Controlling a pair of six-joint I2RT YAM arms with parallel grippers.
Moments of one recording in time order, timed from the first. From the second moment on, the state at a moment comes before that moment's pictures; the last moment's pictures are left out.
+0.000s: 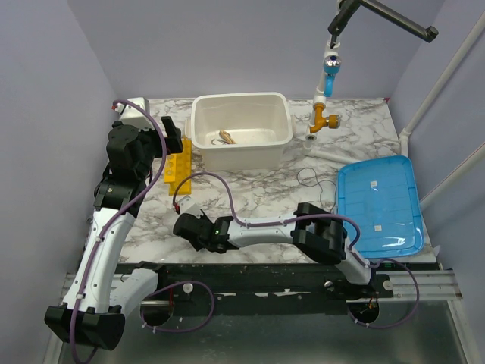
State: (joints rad) left arm -0.16 0.95 1.10 -0.32 -0.08 -0.21; right arm 1.35 2.17 1.56 -0.31 0.42 0.45
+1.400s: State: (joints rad) left arm -0.16 1.23 1.24 -0.38 -0.02 -0.22; right arm 1.34 1.79 1.45 -0.46 0.76 0.46
